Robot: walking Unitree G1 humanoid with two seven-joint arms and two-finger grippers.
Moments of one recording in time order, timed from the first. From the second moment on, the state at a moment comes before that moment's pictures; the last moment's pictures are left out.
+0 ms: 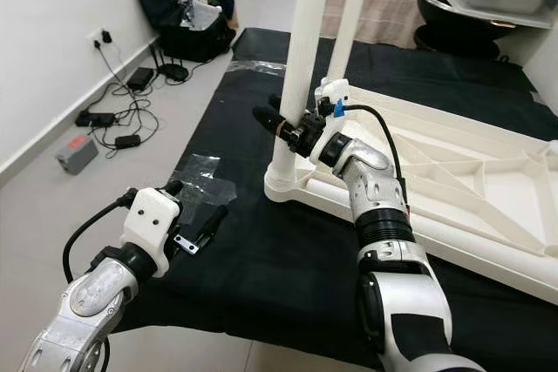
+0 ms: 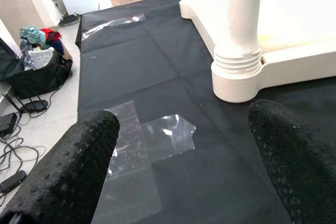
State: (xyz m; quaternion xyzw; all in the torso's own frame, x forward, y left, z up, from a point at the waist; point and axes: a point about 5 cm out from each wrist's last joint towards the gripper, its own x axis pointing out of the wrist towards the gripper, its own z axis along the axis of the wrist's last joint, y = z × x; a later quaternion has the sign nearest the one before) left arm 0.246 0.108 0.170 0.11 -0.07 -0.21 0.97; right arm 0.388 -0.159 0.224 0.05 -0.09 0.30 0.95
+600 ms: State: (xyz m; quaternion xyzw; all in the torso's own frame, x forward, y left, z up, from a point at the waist) left arm 0.246 0.107 0.169 0.11 -0.07 -0.21 0.97; right arm 0.349 -0.158 0.210 0.08 -0.09 -0.17 0.98
